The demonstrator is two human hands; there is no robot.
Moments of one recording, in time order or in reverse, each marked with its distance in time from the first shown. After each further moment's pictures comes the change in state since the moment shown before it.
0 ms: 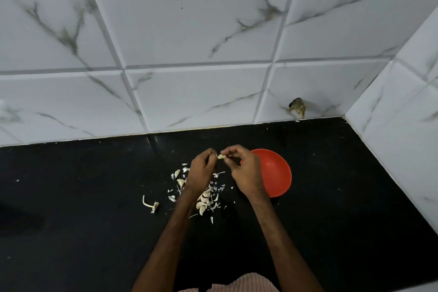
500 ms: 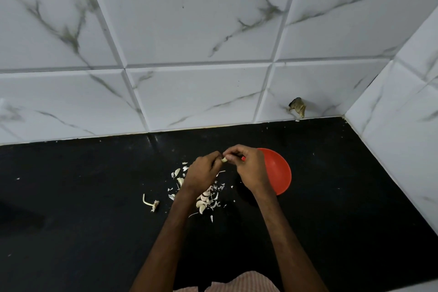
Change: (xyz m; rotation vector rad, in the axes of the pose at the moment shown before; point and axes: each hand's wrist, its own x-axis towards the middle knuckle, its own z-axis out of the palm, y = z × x) left_hand -0.004 0.006 -0.006 0.419 -0.141 0.109; right_hand 0.003 -0.010 -0.015 -0.028 -0.078 0.017
